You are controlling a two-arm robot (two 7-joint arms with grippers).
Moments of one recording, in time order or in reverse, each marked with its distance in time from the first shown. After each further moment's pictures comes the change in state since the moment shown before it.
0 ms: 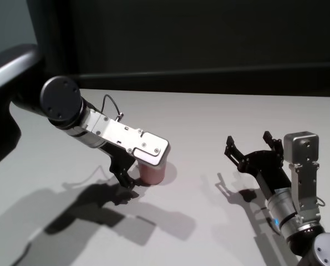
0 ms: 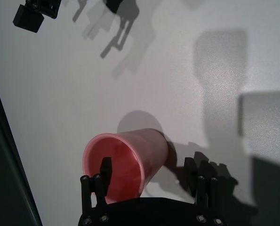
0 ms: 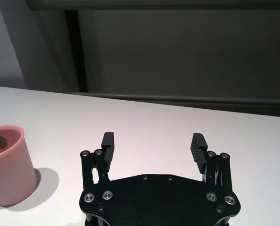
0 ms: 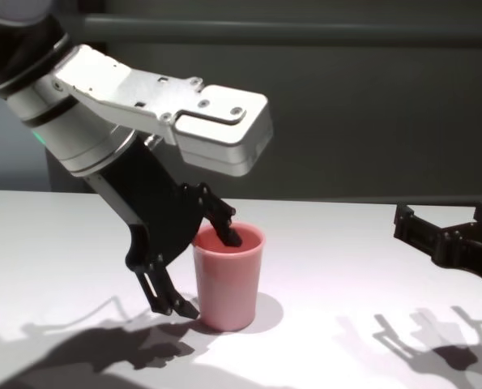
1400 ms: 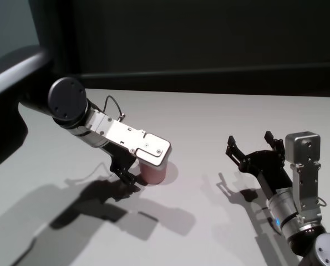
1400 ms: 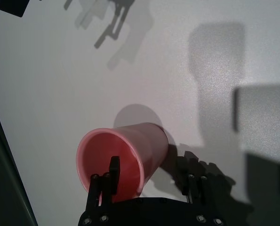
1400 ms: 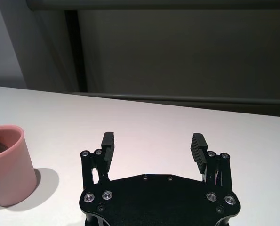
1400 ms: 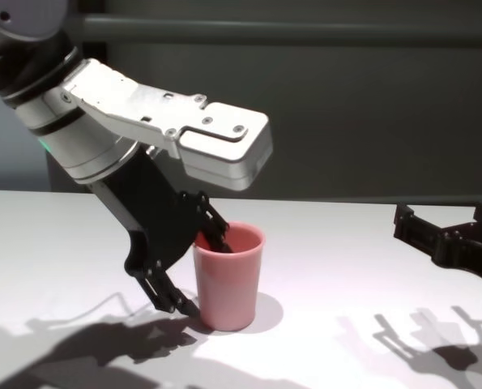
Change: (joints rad) left arm -0.028 -0.022 0.041 0.063 0.014 -0.012 0.006; right arm 0.000 0.000 0.000 0.000 0.000 0.000 0.000
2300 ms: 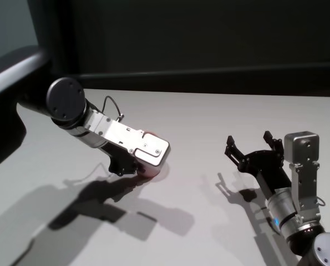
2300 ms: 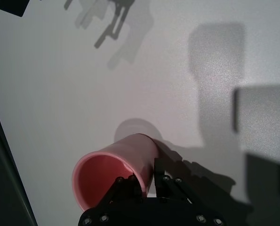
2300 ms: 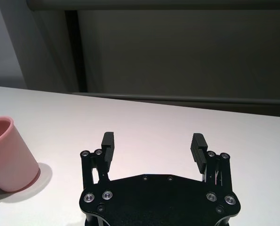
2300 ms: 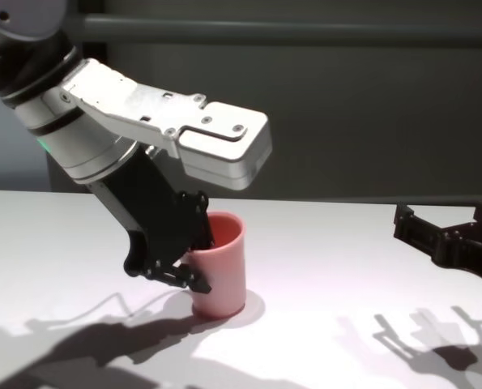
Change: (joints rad) left arm 0.002 0.001 -0.002 -0.002 -0.001 0.002 -0.001; right arm 0.000 0.000 0.000 0.000 0.000 0.000 0.000
